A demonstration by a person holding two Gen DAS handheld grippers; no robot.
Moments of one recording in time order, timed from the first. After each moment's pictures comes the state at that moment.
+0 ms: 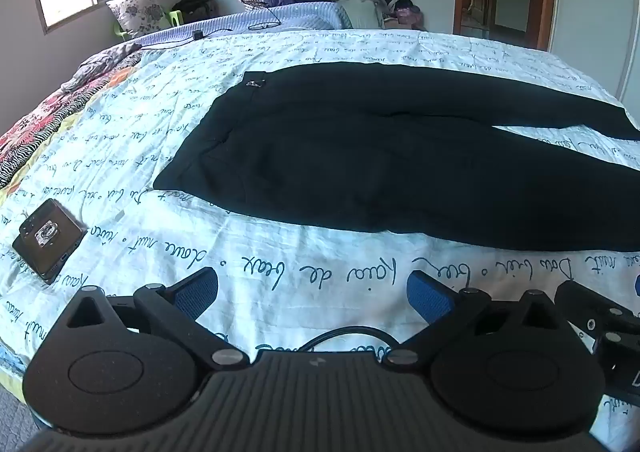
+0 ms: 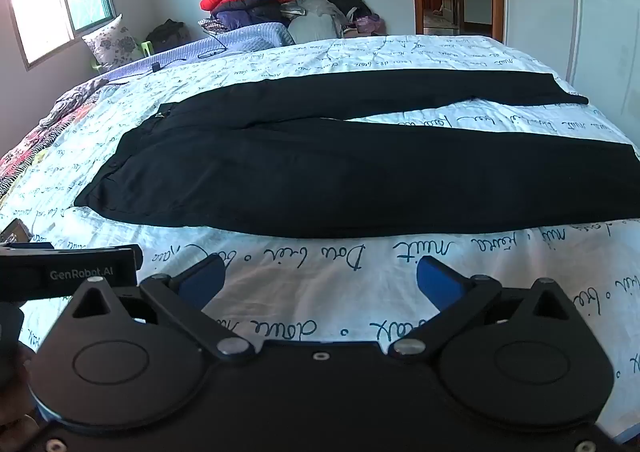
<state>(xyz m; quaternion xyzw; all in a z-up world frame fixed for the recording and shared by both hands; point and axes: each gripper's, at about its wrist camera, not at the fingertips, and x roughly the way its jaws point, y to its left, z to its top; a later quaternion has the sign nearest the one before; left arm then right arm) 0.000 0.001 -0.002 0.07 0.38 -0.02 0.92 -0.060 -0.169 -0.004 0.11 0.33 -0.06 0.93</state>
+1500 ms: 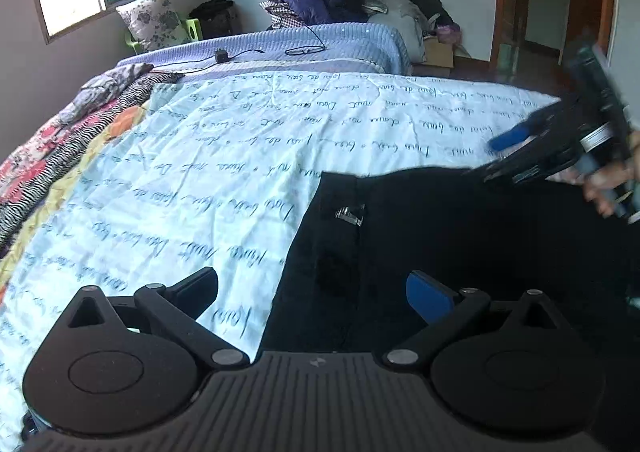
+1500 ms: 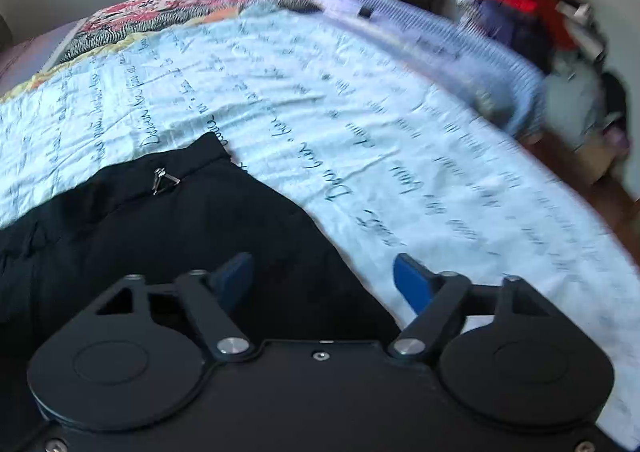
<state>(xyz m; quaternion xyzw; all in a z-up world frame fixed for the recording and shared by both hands) 0.280 0.094 0.041 0.06 0.37 0.00 0.93 0.419 -0.107 -0.004 -0.15 0.38 0.30 0.86</state>
